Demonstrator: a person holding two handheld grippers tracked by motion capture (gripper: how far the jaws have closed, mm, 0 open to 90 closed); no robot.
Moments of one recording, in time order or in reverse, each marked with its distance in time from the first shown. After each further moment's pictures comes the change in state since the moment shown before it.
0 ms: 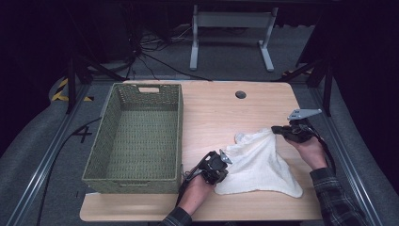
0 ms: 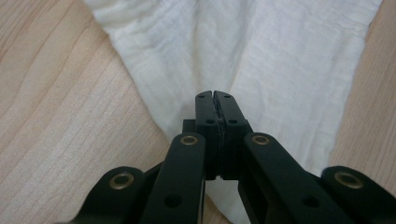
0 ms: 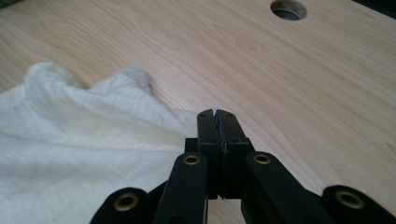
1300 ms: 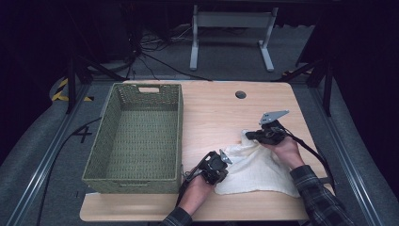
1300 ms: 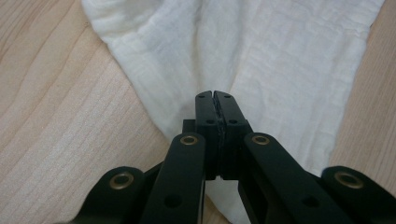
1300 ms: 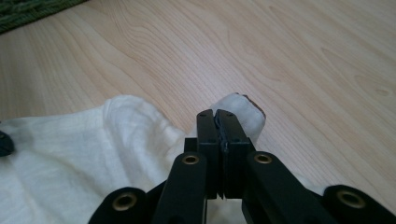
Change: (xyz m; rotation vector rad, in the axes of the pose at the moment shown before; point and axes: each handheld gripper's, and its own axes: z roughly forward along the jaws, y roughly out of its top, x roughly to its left) left arm -0.001 0.000 0.000 -0.003 0.003 -0.009; right arm 0.050 0.031 0.050 0.023 0.193 -0.105
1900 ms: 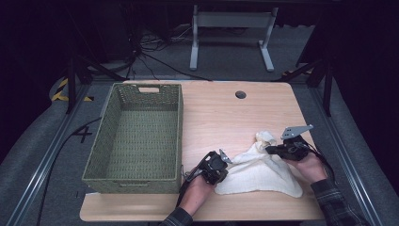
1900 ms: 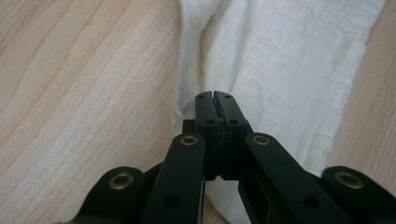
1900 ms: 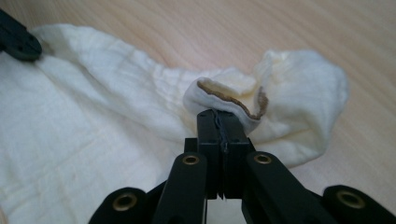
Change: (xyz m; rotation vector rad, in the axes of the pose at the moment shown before) left arm 0.001 0.002 -0.001 0.007 -0.018 -0.024; right arm 0.010 -0.061 -0.046 0.073 -0.025 0.052
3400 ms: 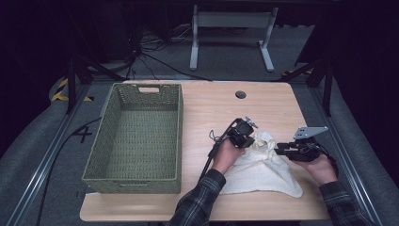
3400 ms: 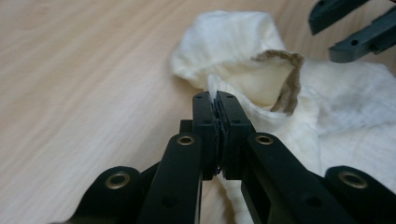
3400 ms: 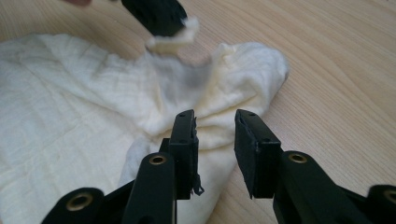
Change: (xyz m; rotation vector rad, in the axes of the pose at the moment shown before) left arm 0.040 0.118 0.046 -0.137 -0.020 0.020; right arm -0.013 -0.017 -0.024 -0.066 -0.048 0.037
